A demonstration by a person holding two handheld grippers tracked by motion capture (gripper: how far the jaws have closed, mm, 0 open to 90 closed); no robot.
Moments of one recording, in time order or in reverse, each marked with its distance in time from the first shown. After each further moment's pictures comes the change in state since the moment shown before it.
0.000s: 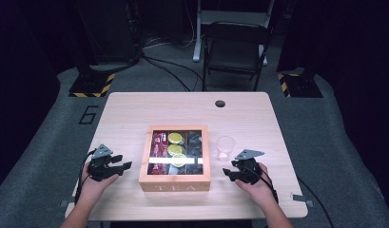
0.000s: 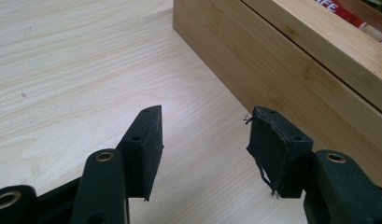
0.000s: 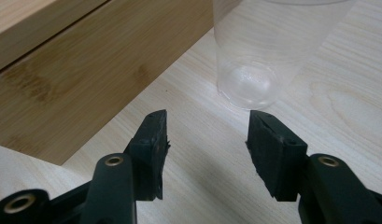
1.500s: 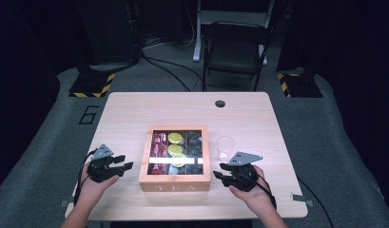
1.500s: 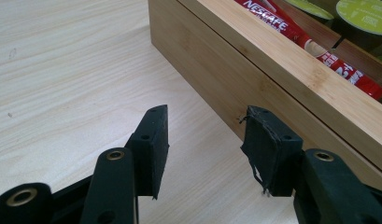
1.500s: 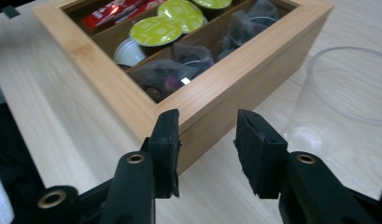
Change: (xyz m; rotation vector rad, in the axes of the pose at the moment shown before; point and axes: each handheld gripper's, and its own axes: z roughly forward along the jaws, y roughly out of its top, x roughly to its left) left arm -0.011 0.008 -0.010 -0.015 -0.038 0.048; right arm 0.060 0.030 -0.047 -0.103 0.090 -0.098
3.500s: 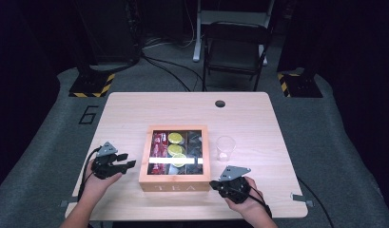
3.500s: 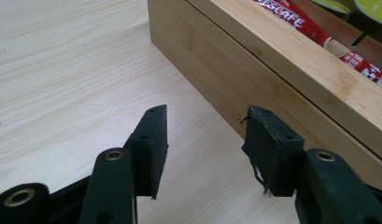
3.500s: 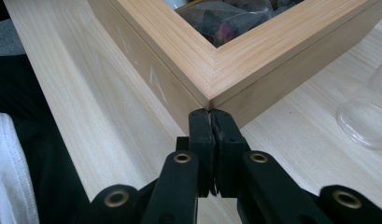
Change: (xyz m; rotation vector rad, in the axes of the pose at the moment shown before) left arm 0.004 0.004 0.015 0.017 -0.003 0.011; right arm 0.022 -0.023 0.018 0.091 0.063 -0.093
